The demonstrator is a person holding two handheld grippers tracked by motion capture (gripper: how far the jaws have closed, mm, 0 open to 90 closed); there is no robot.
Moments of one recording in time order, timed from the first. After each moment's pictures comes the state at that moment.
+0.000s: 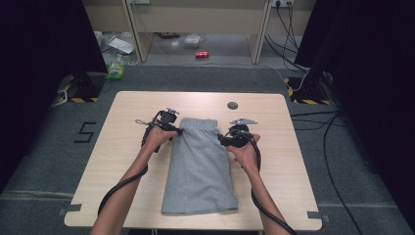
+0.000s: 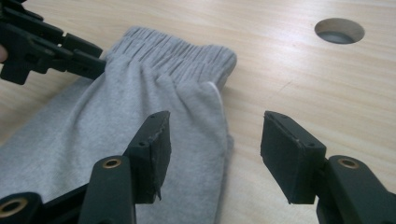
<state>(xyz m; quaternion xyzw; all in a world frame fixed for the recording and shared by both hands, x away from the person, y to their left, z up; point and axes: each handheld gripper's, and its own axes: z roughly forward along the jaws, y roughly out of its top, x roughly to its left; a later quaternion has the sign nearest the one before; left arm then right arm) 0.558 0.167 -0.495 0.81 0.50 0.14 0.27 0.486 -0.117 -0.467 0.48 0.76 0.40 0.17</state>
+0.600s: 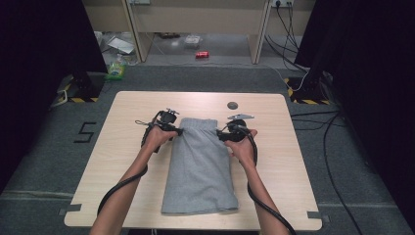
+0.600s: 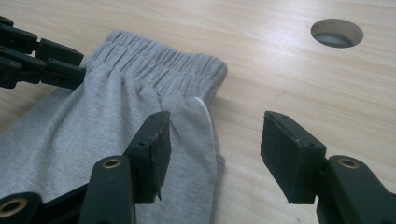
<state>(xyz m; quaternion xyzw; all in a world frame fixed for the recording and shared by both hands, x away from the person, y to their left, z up) 0.556 0.168 -0.497 0.81 0.50 0.15 0.28 0.506 -0.109 -0.470 0.49 0.76 0.39 0.17</state>
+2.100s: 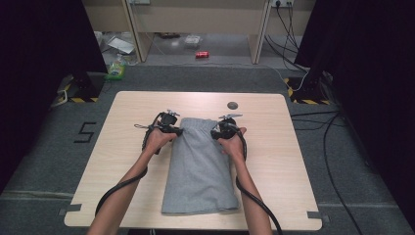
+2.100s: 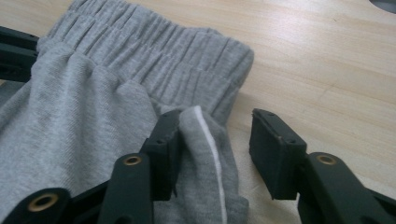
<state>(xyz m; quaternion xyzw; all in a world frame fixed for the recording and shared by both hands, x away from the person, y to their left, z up) 0.550 0.166 -0.499 0.81 0.48 0.14 0.31 0.541 -0.085 -0.507 0.50 0.77 0.36 0.14</state>
